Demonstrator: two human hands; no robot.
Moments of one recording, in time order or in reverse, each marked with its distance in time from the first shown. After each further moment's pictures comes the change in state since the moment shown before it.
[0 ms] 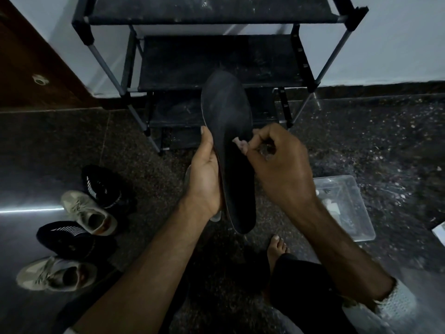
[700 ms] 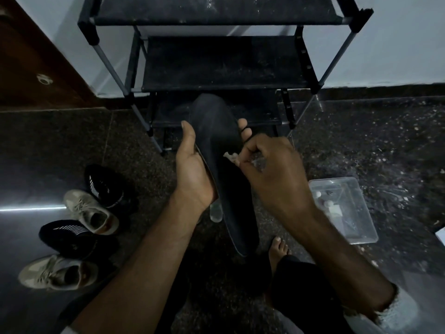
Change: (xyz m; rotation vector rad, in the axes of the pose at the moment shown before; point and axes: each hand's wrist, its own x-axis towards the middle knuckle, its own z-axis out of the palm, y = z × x) left_hand 0.000 0.020 -0.001 -0.111 -0.076 0.023; right_hand -0.008 -0.008 0.004 -0.180 -0.076 -0.115
